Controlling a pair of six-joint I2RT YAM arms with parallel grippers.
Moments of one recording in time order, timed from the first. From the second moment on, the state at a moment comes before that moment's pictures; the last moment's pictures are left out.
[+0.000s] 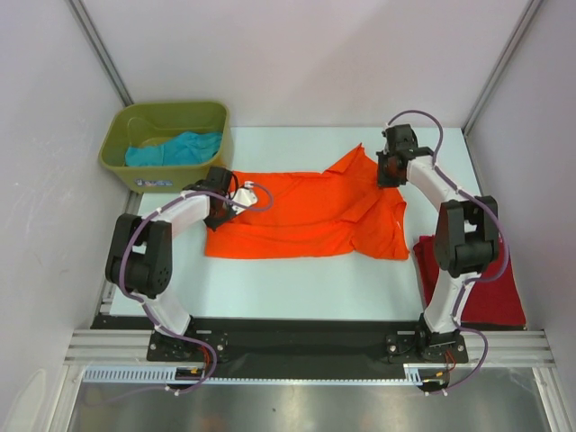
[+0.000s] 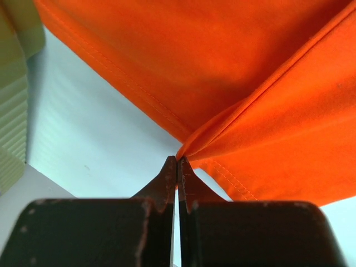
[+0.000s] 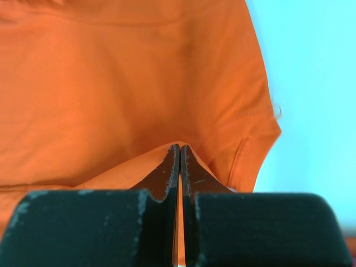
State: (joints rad) left arm -0.24 1.71 1.07 -0.55 -0.15 0.78; right arm 0.16 1.88 1.49 -0.57 0.04 0.19
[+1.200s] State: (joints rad) left arm -0.25 1.46 0.74 -0.49 -0.06 0.88; right arm 0.09 1.43 0.84 -0.66 0.08 0.53
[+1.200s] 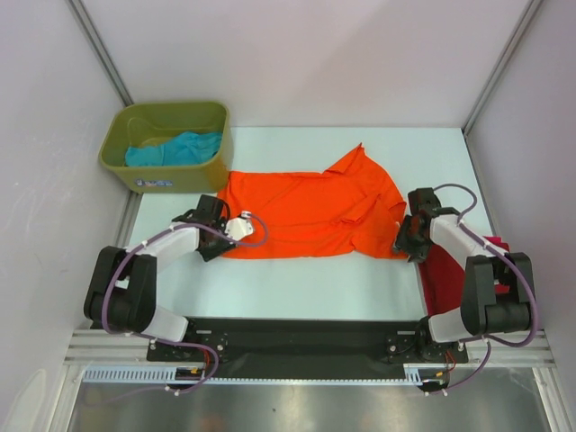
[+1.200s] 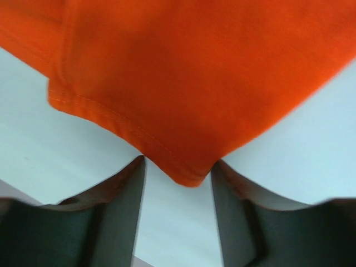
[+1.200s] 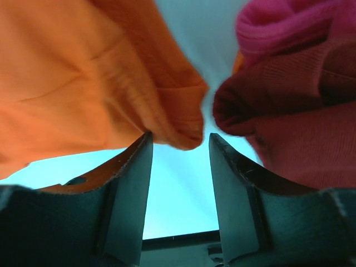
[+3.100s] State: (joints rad) left arm -0.08 1.38 1.19 -0.60 0.04 1.02; right arm -0.08 1.02 0.62 -0.75 0.12 0.89
